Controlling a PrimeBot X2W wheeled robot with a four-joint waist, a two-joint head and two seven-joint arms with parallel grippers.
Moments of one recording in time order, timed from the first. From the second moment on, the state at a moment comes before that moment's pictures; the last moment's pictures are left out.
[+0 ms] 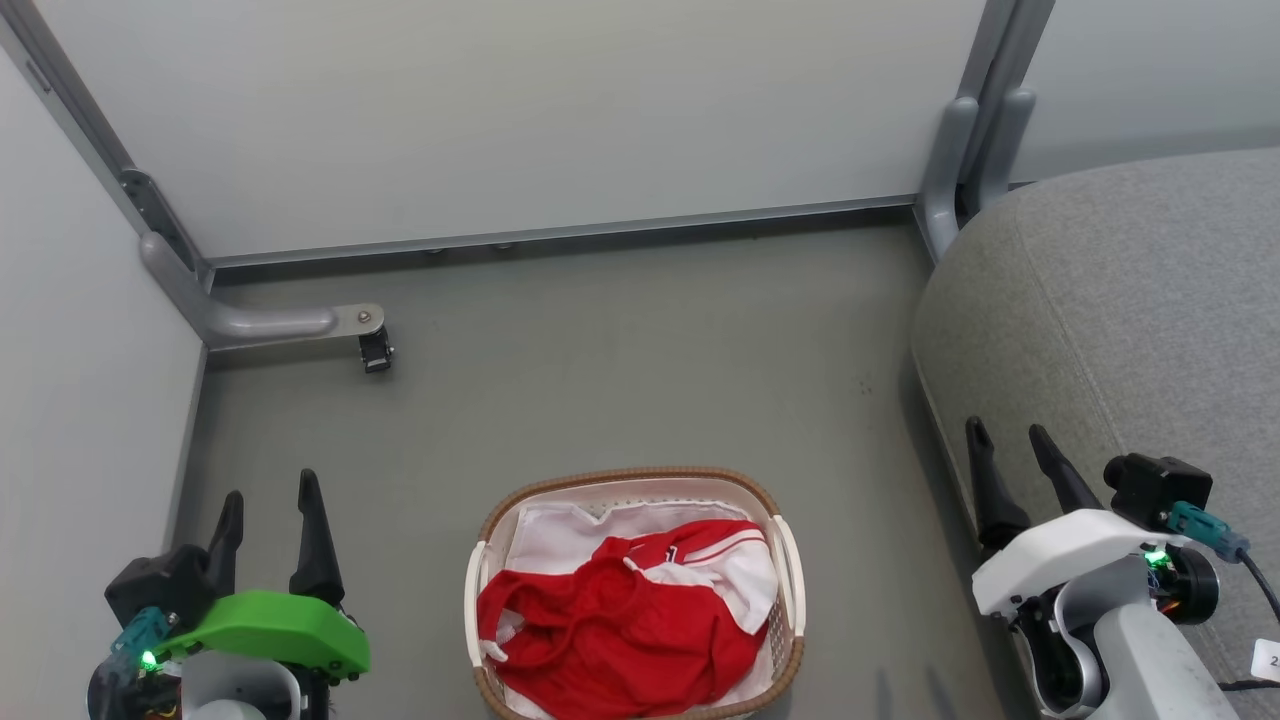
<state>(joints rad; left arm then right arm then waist) -0.09 0.14 -0.07 0.29 -0.47 0.02 -0.15 -0.22 -0.07 0.01 0.40 0.44 0.13 -0.15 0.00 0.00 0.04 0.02</state>
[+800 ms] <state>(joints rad) -0.05 0.13 -0.10 0.30 -0.25 0.02 -0.21 -0.24 -0.07 0.04 0.46 0.21 0.13 -0.21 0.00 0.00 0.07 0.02</state>
